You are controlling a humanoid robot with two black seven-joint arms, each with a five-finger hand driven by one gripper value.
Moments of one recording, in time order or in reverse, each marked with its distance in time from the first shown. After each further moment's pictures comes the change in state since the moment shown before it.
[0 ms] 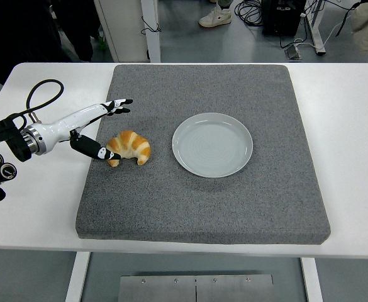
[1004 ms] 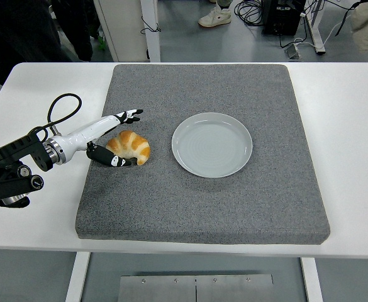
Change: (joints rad) left arm 0.117 -0.160 -0.012 0.210 0.040 0.071 -0.080; right arm -0.010 0.000 0.001 -0.003 0.000 0.000 0.000
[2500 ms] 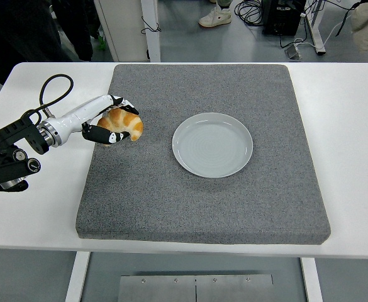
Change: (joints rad) left arm -0.039 0.020 -0.070 0.048 0.002 -0.014 -0.009; right arm -0.026 0.000 -0.001 -0.026 0.001 0.000 0.000
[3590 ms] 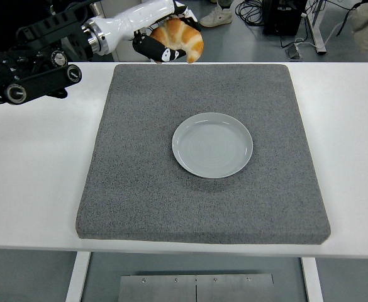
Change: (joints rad) left arm -0.401 -0.281 0.004 0.187 -0.003 -0.177 0.019; right arm 0.015 0.000 -0.002 0.000 0.000 0.000 0.000
